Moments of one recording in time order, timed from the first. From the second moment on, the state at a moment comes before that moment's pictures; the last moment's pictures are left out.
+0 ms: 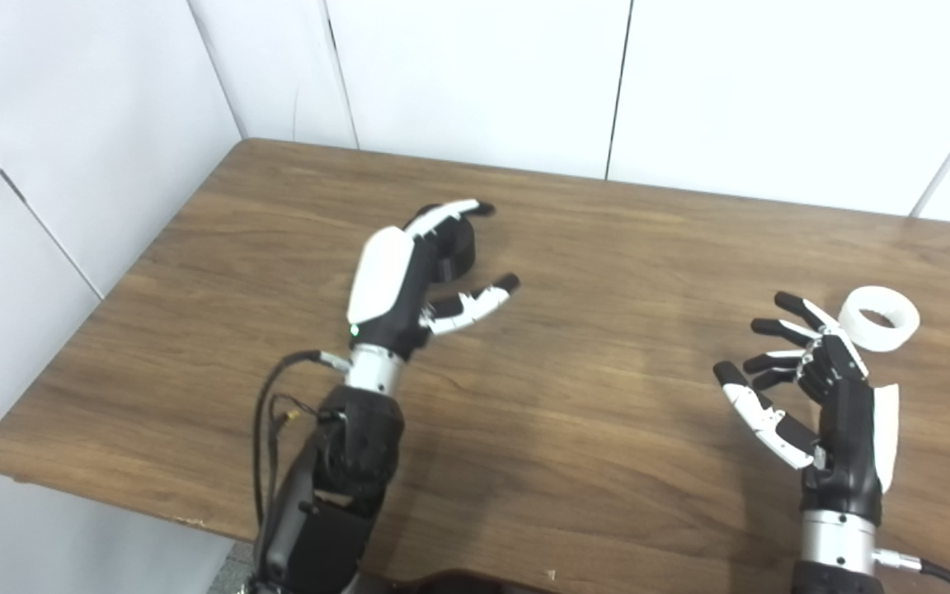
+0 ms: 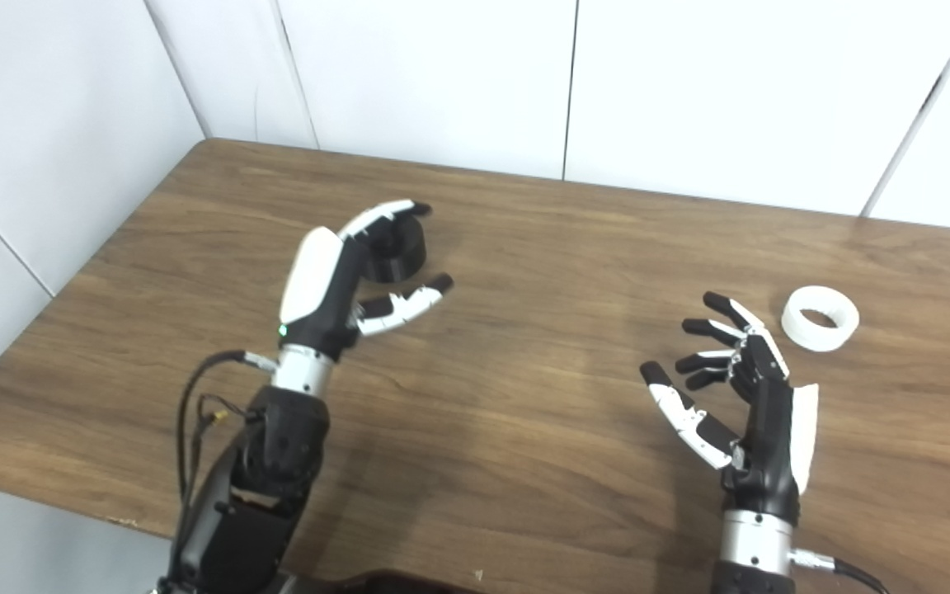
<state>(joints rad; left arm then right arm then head) -0.12 0.14 -0.03 -0.19 0.67 0.05 0.15 0.05 0.05 0.11 -0.14 -0.36 -0.18 -0.25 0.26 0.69</state>
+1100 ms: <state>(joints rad) -0.29 0.28 -0.03 0.00 0.76 0.16 0.16 0.05 0.05 0.10 -0.14 -0.36 -0.17 -0.24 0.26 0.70</state>
